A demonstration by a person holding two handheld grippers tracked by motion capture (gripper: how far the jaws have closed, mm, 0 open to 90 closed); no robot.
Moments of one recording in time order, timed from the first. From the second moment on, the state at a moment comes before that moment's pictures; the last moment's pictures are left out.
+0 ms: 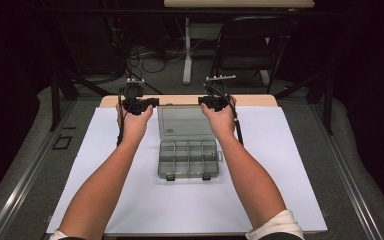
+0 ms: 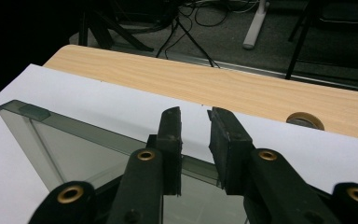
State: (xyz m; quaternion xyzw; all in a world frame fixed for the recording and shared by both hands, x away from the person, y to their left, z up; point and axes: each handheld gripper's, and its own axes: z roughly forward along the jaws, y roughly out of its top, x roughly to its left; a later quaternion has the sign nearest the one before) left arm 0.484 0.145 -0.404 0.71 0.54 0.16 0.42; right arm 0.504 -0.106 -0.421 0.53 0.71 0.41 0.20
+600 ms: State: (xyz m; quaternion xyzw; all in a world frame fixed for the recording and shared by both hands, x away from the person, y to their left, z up) left arm 0.504 0.108 -0.408 0.74 0.53 0.12 0.39; right arm 0.489 -0.108 -0.418 0.52 0.71 0.42 0.20
